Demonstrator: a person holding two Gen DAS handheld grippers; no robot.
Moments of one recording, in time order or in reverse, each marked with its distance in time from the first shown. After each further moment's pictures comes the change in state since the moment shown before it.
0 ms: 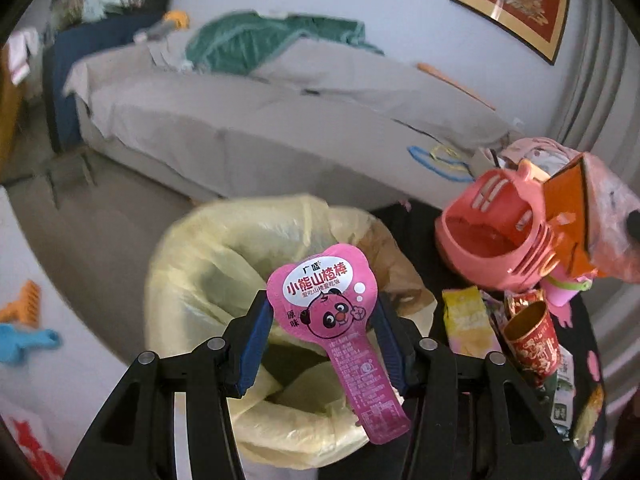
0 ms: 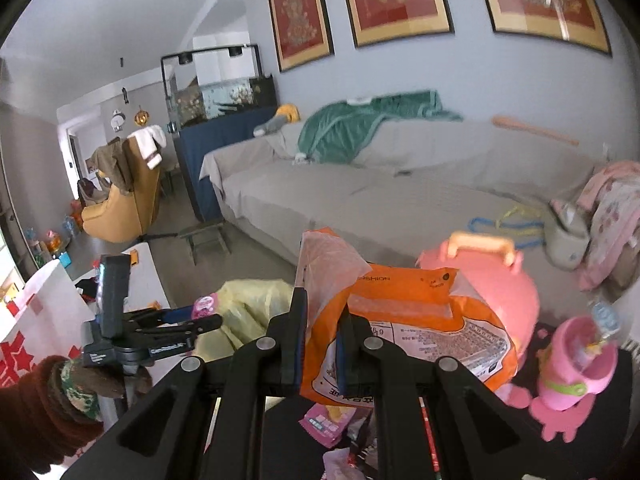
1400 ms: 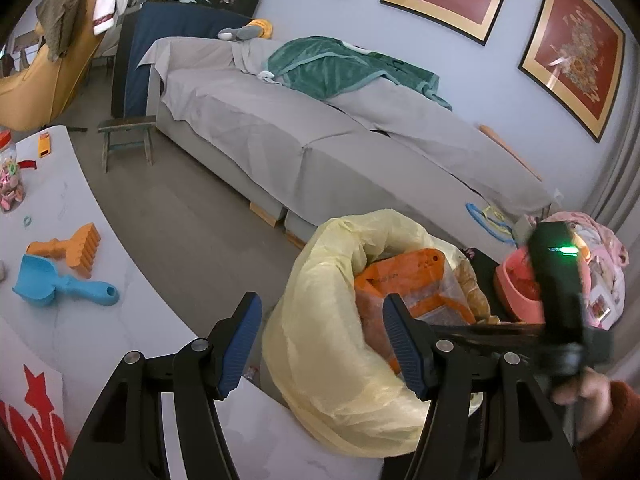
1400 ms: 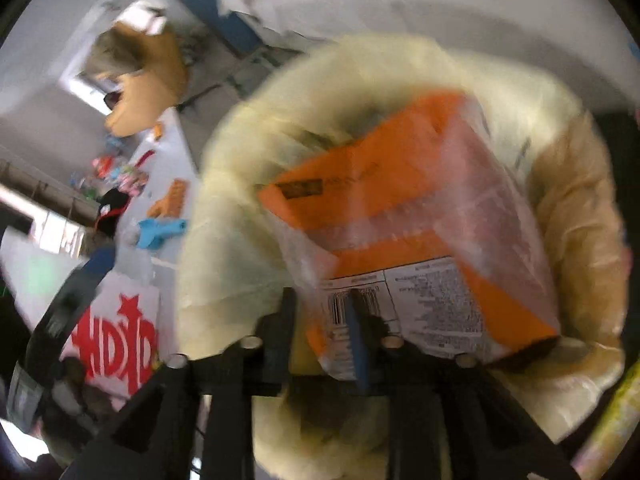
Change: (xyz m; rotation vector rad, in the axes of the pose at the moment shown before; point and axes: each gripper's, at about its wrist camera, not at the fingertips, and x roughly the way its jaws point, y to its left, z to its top) left arm -0.057 0.100 -0.042 -0.219 -0.164 0.121; right arm 0.277 0.111 -0.082 0.053 0.615 0.317
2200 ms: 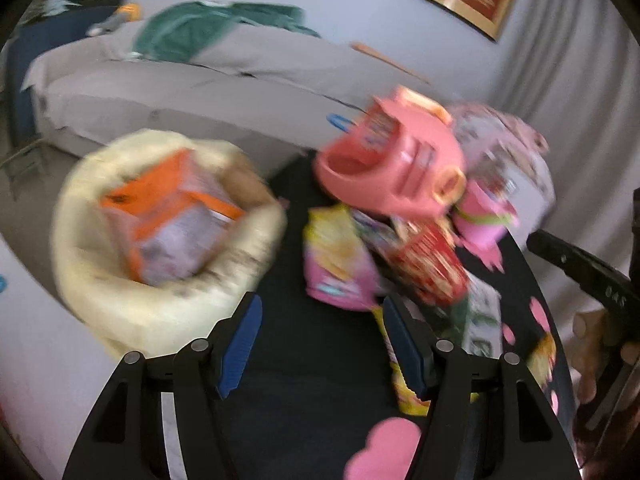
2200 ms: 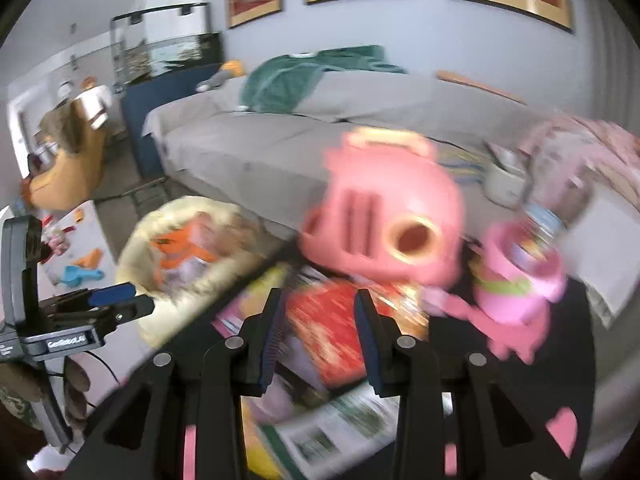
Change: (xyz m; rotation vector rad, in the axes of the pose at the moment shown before) left arm -0.004 -0.203 -0.091 0.278 0.227 -0.301; right arm -0.289 -0.072 -0.203 0.101 -0.511 -0.539
